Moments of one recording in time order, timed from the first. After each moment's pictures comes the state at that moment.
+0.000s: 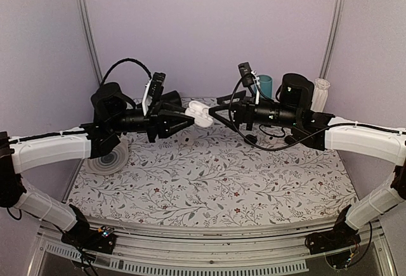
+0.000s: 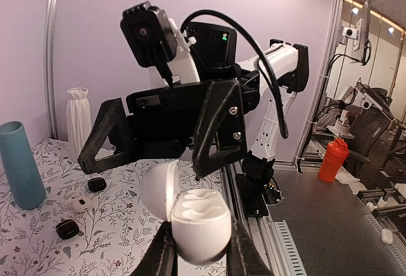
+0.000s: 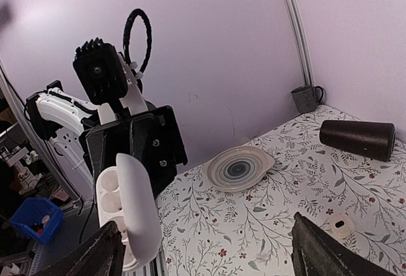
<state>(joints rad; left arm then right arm) -0.71 1.33 0.88 0.59 0.87 -0.25 0.81 1.42 1.07 0.35 -0.51 0.33</state>
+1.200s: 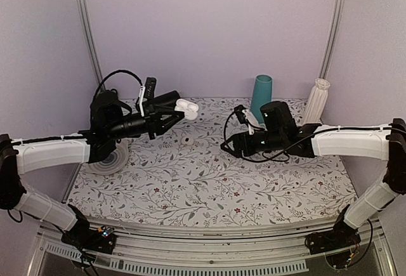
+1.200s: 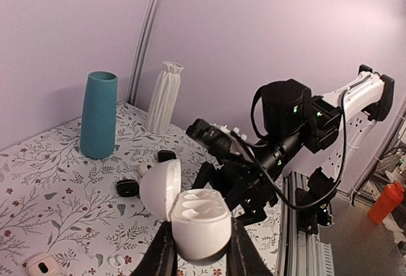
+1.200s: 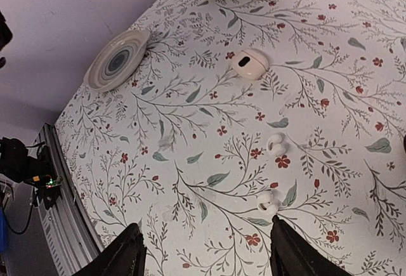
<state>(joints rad) -0.61 1.32 0.77 0.59 0.59 -0.32 0.78 1.51 0.97 0.00 -0.24 0.36</state>
